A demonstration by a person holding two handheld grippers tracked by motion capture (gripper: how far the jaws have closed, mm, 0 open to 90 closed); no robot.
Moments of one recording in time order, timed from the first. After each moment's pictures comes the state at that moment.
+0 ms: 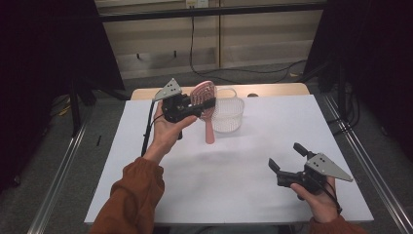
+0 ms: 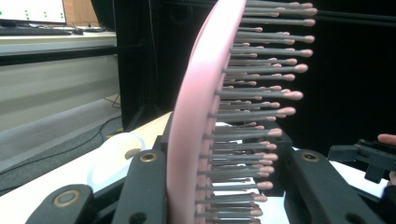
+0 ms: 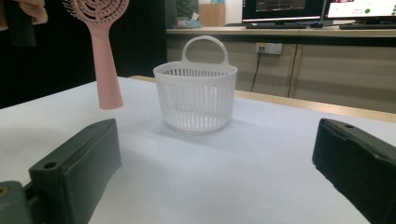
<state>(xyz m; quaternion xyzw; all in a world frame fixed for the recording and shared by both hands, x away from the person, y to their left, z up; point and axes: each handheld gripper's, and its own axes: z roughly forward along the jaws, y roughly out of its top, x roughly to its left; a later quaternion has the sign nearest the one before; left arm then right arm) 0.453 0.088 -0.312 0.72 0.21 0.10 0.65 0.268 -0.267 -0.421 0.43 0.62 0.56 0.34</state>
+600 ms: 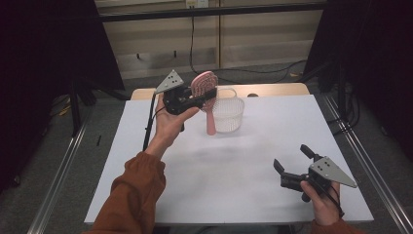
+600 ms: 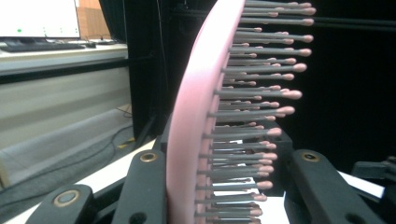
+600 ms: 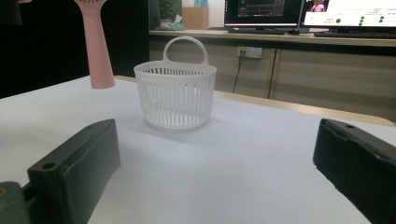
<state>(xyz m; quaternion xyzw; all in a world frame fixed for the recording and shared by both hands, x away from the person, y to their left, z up) 0.465 0.079 -0.298 0.72 0.20 0.13 0.65 0.259 -0.274 -0.424 0.43 0.61 0.54 0.37</state>
